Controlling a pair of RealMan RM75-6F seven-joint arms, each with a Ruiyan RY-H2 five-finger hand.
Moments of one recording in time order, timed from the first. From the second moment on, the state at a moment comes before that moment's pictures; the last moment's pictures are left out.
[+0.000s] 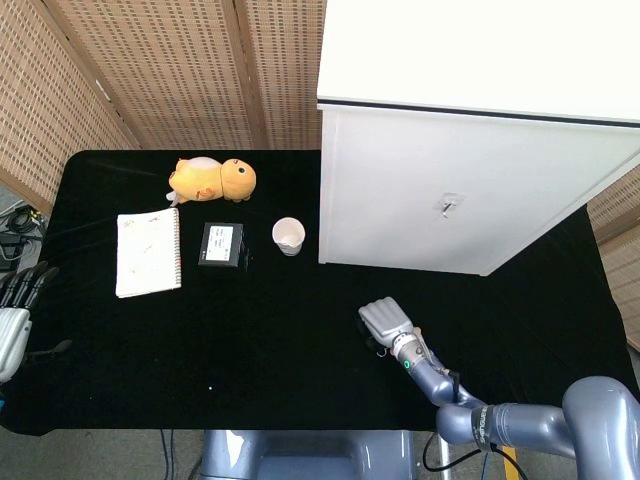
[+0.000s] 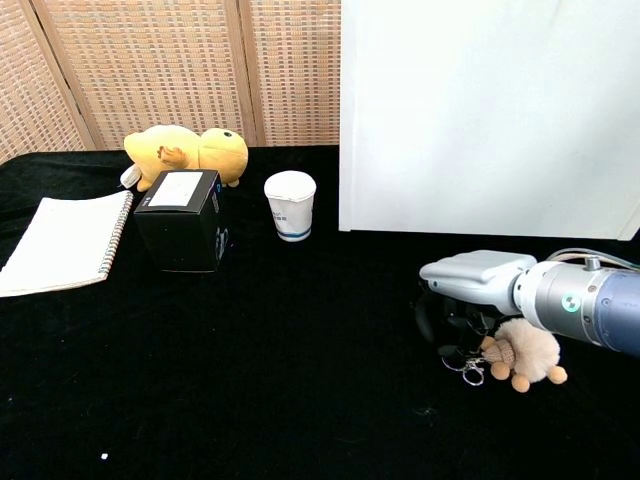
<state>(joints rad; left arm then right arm) -0.13 -1.07 -0.04 -1.62 1.47 1.42 -0.01 0.85 -1.64 0.03 -1.44 -0.83 0.80 -0.50</state>
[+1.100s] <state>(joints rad) -0.14 -1.07 -0.04 -1.62 1.47 1.41 -0.02 0.83 -1.69 0.02 -1.34 -0.87 0.76 -0.46</state>
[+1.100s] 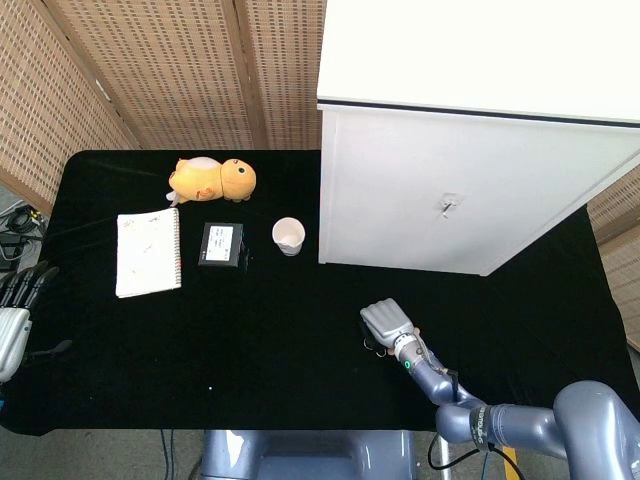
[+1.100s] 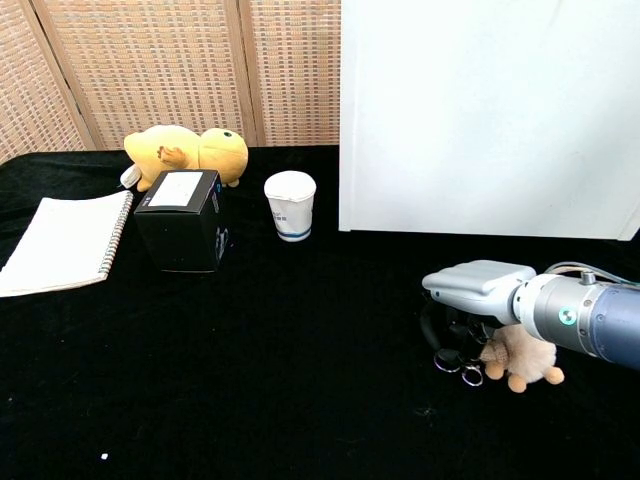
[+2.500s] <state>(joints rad) -0.14 -1.08 -0.03 -1.60 1.50 1.41 -0.04 0.65 -1.32 0.07 -1.64 -1.59 1.24 -0.01</state>
